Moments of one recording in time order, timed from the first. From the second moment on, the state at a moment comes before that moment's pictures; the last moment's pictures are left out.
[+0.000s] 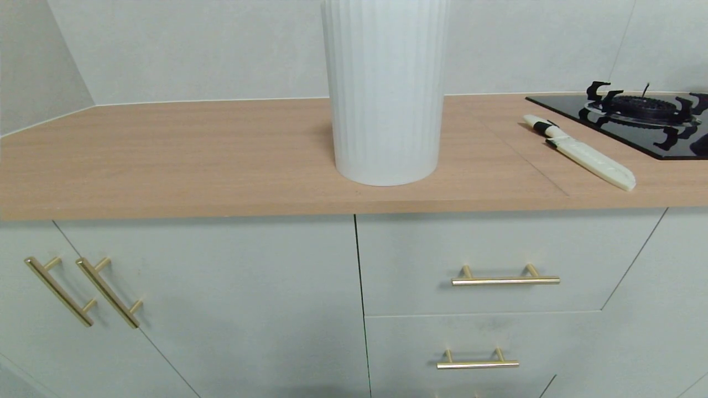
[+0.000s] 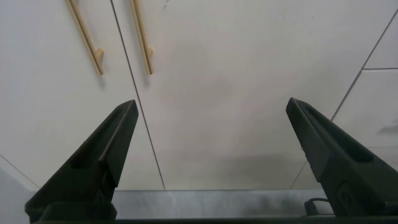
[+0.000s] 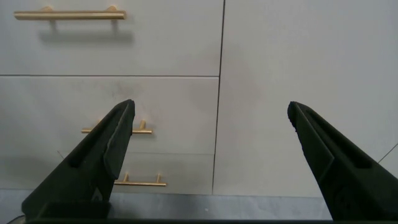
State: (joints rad) left arm 0.00 0.00 0.00 0.00 0.00 0.00; right arm 0.00 0.00 0.00 0.00 0.03 -0.01
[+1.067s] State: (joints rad) left arm 0.00 0.00 0.00 0.00 0.00 0.00; right arm 0.00 0.00 0.00 0.00 0.03 -0.01
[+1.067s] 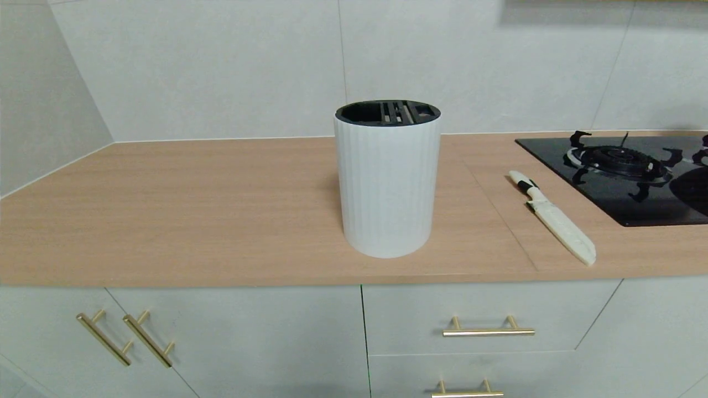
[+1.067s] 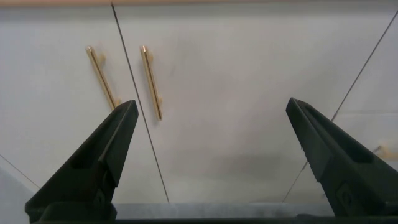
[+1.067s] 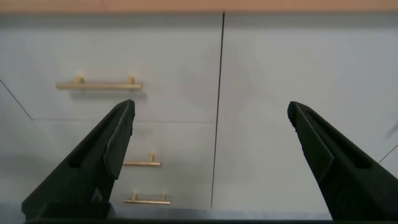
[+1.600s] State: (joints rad) left arm 0.00 0.00 0.00 0.00 0.00 0.00; right arm 0.00 0.00 0.00 0.00 0.03 -0.01
